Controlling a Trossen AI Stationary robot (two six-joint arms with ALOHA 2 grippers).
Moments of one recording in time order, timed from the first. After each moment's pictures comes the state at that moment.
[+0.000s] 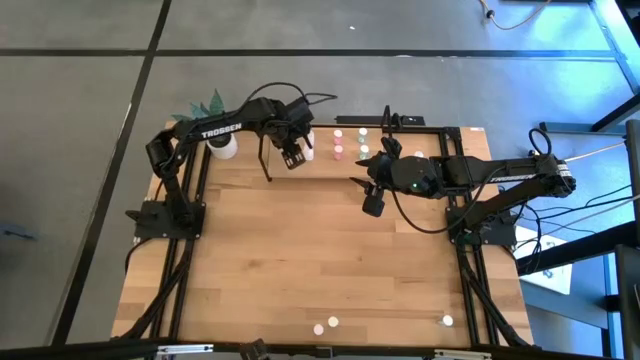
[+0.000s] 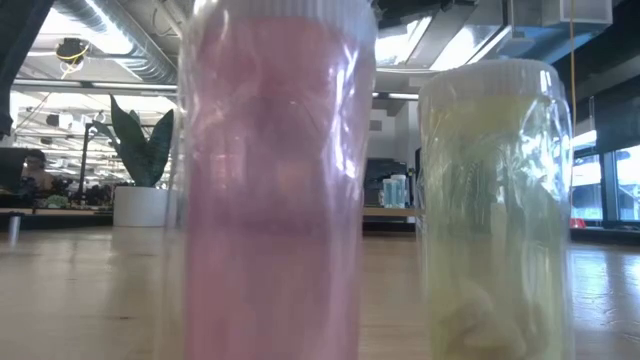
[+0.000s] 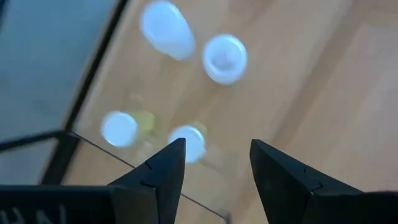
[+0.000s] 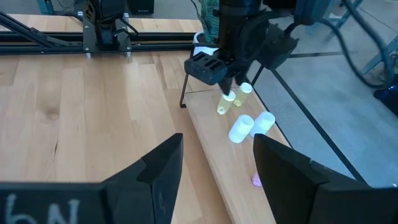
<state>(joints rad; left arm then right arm) 0.51 1.79 1.60 -1.07 -0.11 0.02 0.11 1.29 1.28 -0.54 0.49 0.07</state>
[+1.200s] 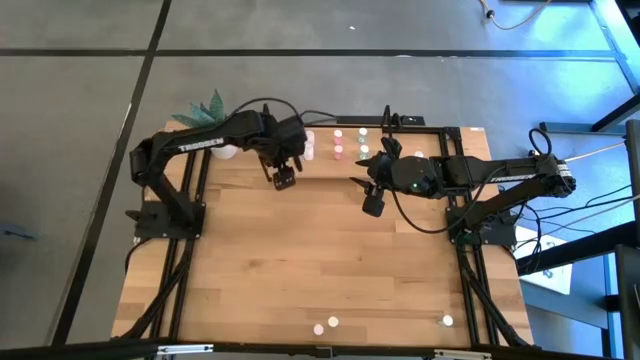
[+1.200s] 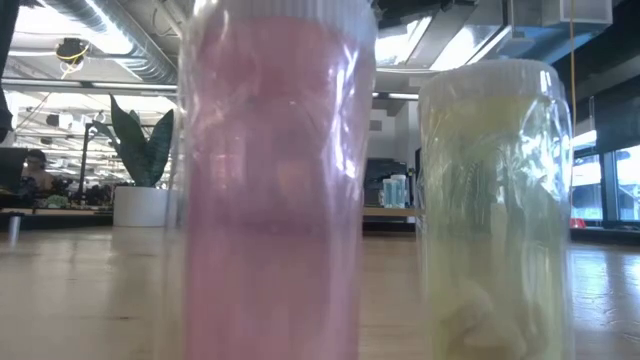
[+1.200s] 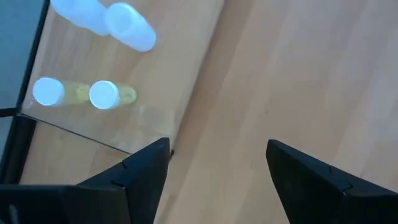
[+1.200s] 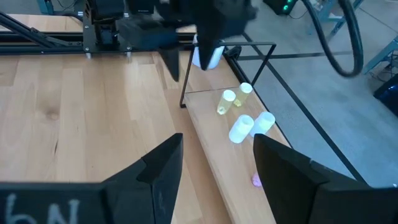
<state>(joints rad) 0.33 1.64 1.58 -1.22 -0.05 -0.05 0.11 1.29 1.28 -0.54 0.49 0.07</state>
